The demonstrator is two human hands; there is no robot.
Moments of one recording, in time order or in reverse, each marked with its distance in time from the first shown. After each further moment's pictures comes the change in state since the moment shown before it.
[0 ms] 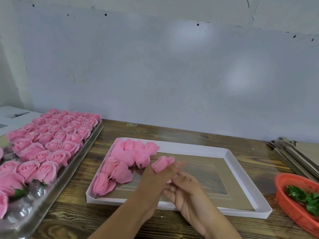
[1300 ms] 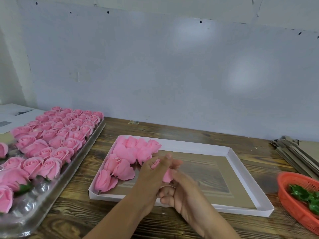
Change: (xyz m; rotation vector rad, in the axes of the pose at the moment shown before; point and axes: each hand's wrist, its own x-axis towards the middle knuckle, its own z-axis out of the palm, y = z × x) left_hand 0.000 0.001 -0.011 -0.003 -0.005 0.026; right_hand -0.003 0.006 0.011 -0.187 0.051 0.064
